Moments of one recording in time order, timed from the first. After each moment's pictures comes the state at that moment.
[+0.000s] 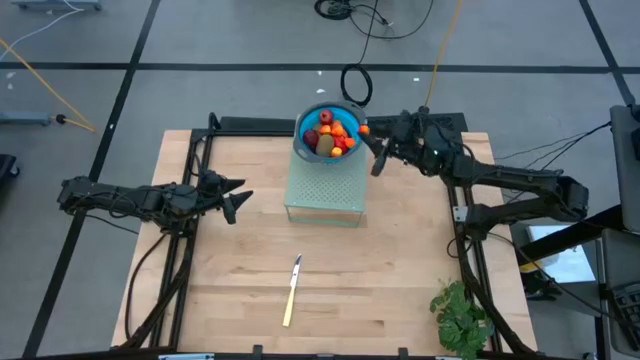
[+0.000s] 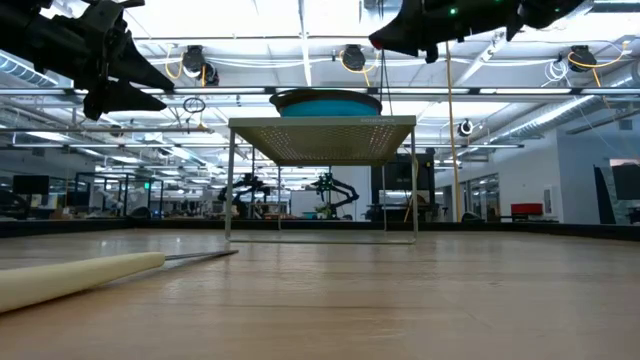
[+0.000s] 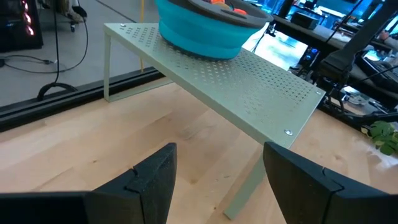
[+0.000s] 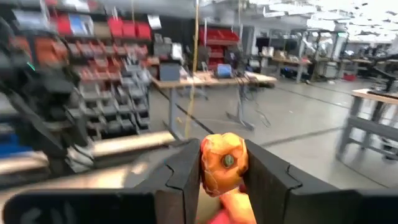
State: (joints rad) left arm -0.12 0.42 0.34 -0.23 -0.58 -0.50; right arm -0.38 1.13 0.79 0.42 0.07 -0.04
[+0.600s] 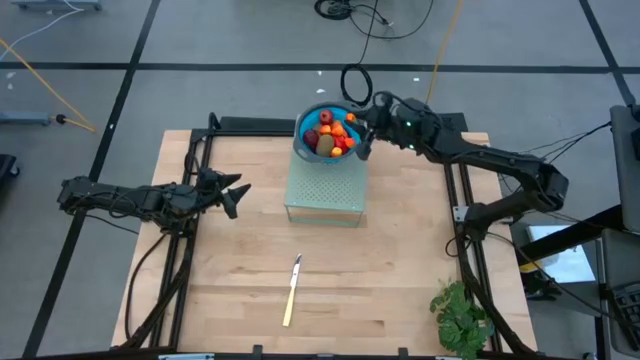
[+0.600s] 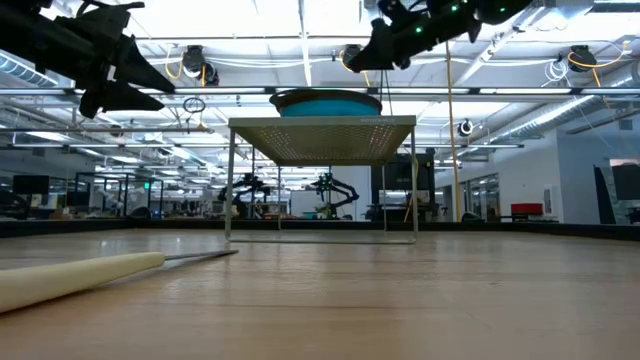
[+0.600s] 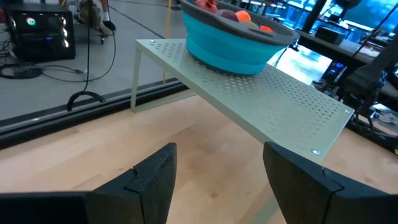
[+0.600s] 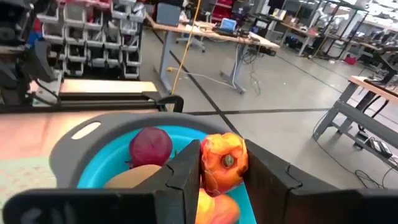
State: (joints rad) left arm -0.12 0.42 0.34 -0.23 -0.69 -0.50; right arm -0.49 1.35 1.09 0.12 -0.03 -0.25
